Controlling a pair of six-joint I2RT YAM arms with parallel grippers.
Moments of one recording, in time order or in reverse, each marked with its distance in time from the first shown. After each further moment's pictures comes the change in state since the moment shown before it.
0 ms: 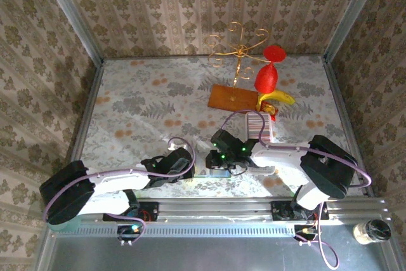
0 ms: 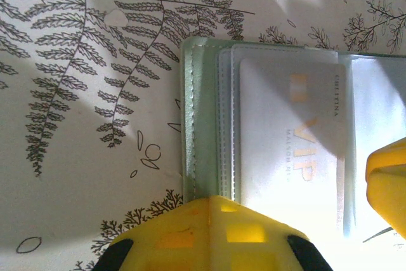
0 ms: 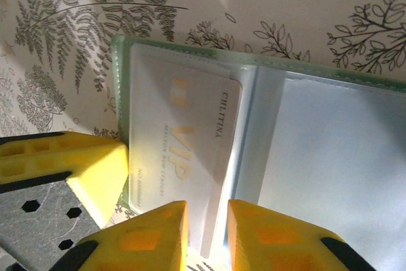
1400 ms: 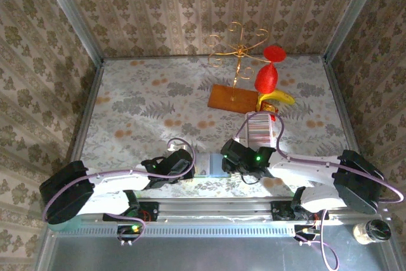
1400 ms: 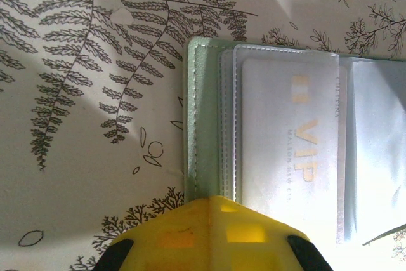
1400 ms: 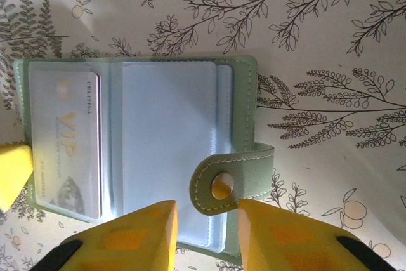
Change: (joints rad) left arm -0.019 -0.004 -0.003 -0.002 -0.030 -0.030; right arm 0.069 -0.236 -0.103 -0.230 0.326 0.101
